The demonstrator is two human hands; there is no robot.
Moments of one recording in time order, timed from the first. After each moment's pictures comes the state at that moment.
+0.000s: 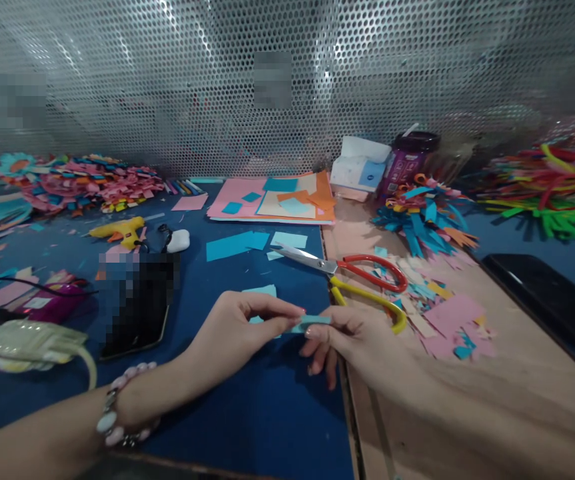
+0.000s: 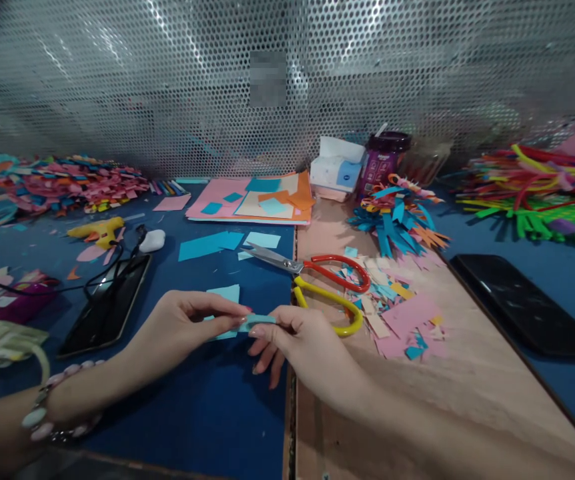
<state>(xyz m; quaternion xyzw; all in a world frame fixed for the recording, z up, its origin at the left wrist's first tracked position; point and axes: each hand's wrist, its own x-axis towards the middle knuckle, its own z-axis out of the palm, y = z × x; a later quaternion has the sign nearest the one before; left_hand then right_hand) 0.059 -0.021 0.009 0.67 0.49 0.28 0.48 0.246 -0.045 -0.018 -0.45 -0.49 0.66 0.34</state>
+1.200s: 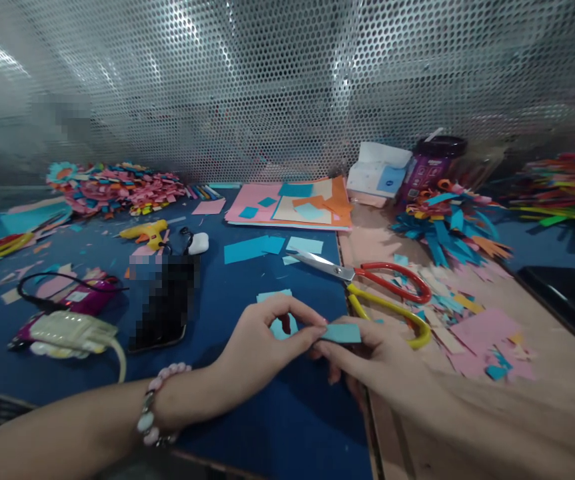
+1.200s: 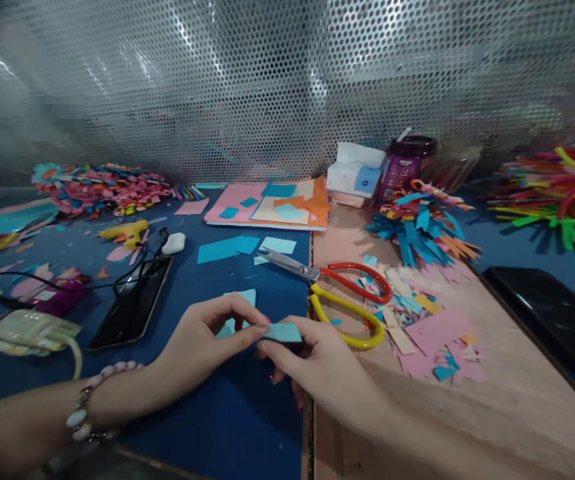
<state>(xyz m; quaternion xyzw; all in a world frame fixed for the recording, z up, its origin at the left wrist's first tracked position) 0.066 -0.031 0.004 0.70 0.46 0.33 0.43 0.245 -0.052 -0.019 -0.47 -0.57 0.61 0.30</state>
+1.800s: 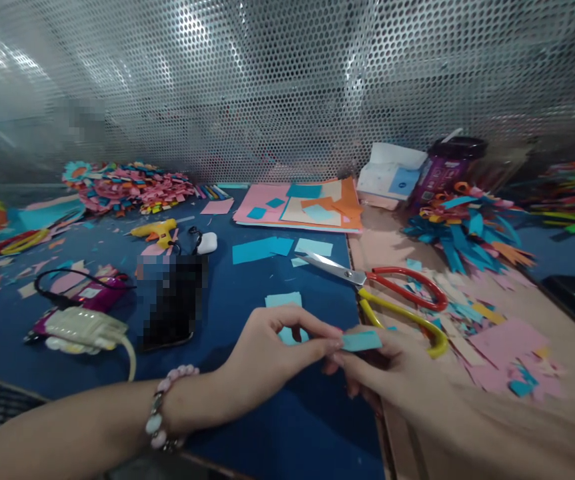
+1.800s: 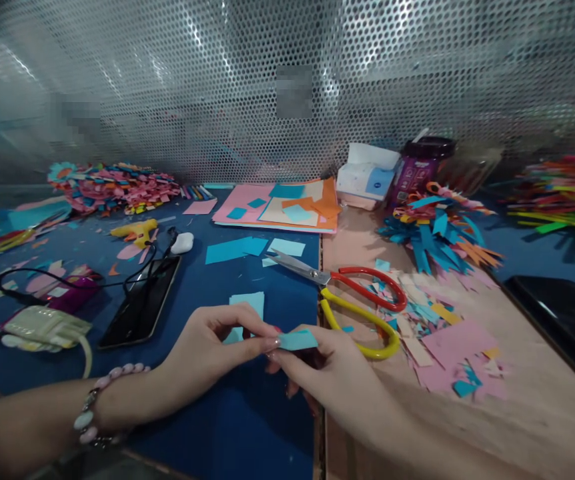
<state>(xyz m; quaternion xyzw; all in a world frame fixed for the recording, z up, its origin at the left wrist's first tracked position) 0.067 -0.034 0.008 0.63 0.46 0.35 0.53 0.244 -0.050 -0.019 -0.47 -0.58 0.59 0.31</state>
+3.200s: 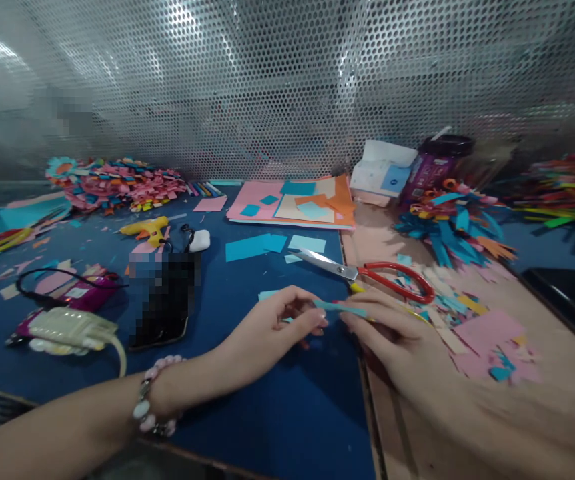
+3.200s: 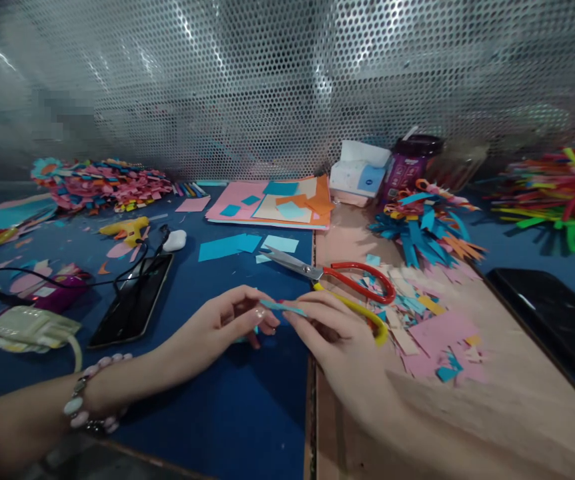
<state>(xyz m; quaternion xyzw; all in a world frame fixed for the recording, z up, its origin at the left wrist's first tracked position) 0.065 -0.020 -0.001 0.61 0.40 0.29 0.62 0.255 -0.046 -0.015 -0.51 -0.68 0.31 0.44</state>
